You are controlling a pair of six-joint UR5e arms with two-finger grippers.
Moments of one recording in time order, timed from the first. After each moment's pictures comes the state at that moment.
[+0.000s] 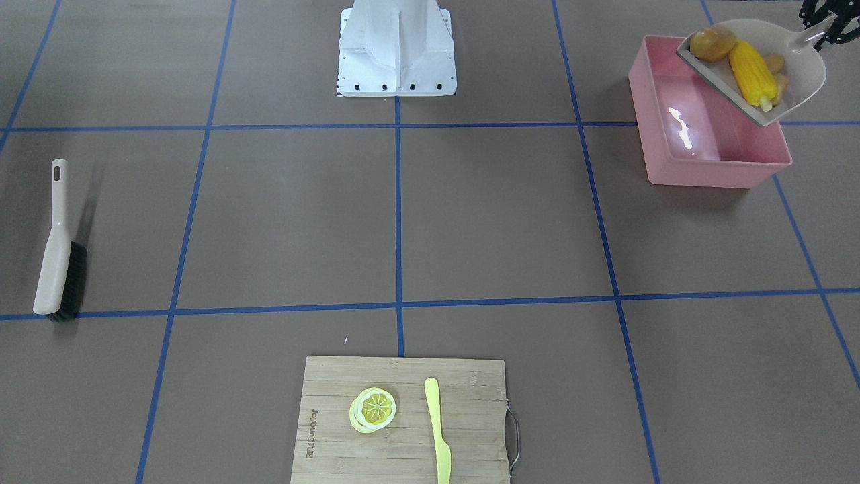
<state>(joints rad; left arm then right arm) -1.33 -0.73 -1.92 -2.64 -2.40 0.59 1.58 -1.67 1.71 -1.63 2.24 -0.02</state>
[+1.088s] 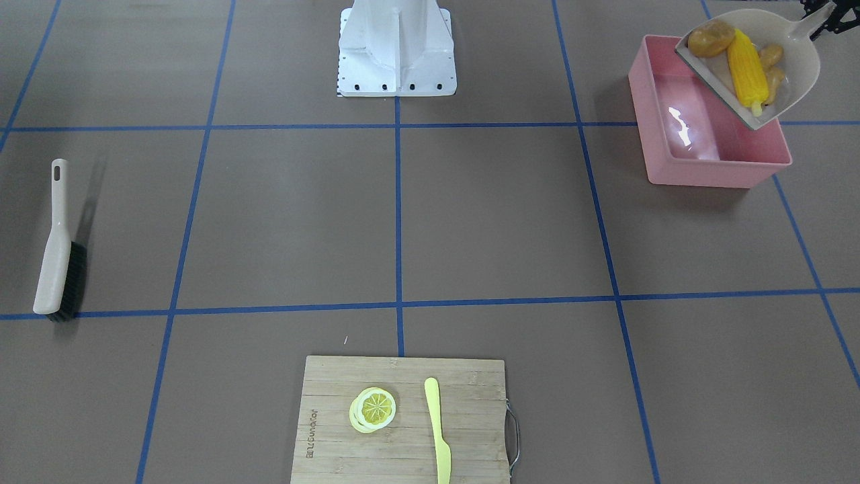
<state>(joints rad) -1.34 -0.69 -2.08 -2.19 -2.39 0.78 1.58 -1.68 1.69 -1.52 2.24 -0.02</state>
